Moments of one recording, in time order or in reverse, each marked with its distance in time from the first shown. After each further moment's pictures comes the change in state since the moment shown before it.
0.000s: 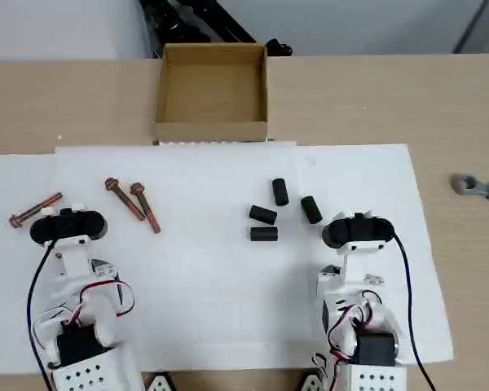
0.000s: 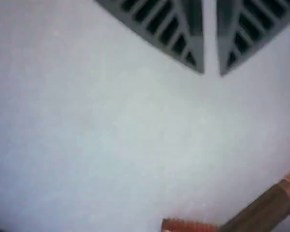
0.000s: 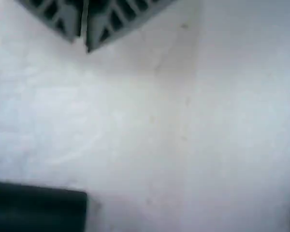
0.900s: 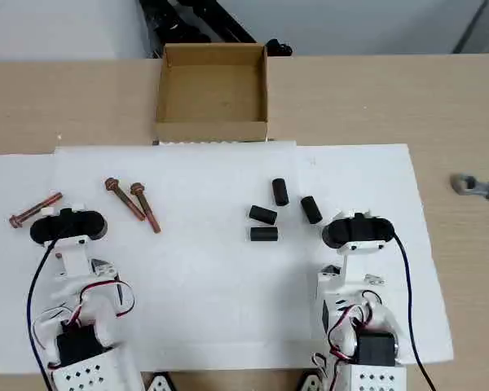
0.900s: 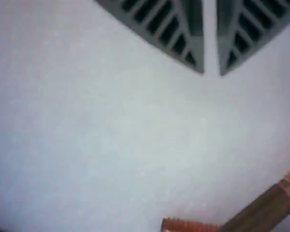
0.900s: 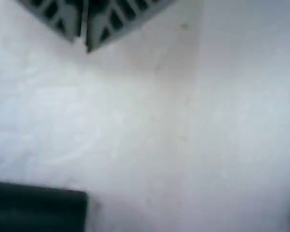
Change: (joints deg) left arm 0.0 0.0 0.0 0.0 0.0; right arm 0.0 0.0 0.0 0.0 0.0
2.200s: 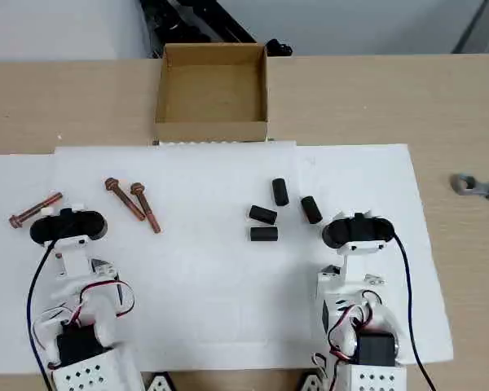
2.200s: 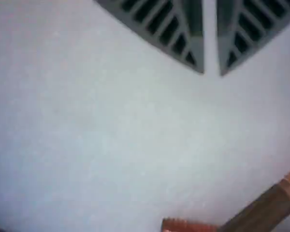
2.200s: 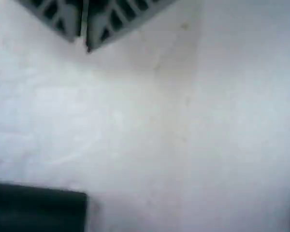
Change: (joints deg) left arm 0.0 0.0 -0.3 0.0 0.0; right arm 0.0 0.0 0.0 0.0 0.0
